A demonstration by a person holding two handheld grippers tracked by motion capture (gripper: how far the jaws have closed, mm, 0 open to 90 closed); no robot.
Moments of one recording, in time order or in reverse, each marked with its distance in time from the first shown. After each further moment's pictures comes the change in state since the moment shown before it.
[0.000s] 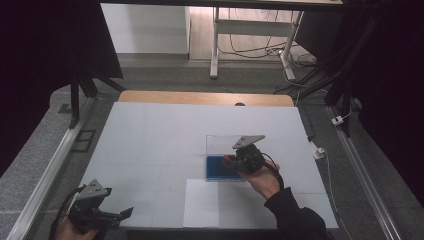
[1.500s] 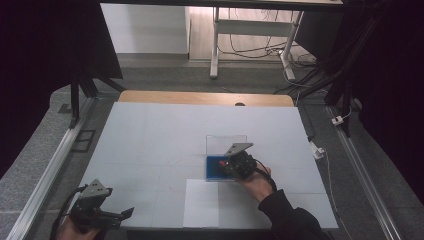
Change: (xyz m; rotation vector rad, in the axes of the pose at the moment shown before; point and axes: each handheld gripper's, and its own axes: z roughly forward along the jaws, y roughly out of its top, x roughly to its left) left arm 0.000 0.002 0.002 0.021 0.003 0.001; right arm 0.013 -0.013 0.030 0.066 -0.066 -0.077
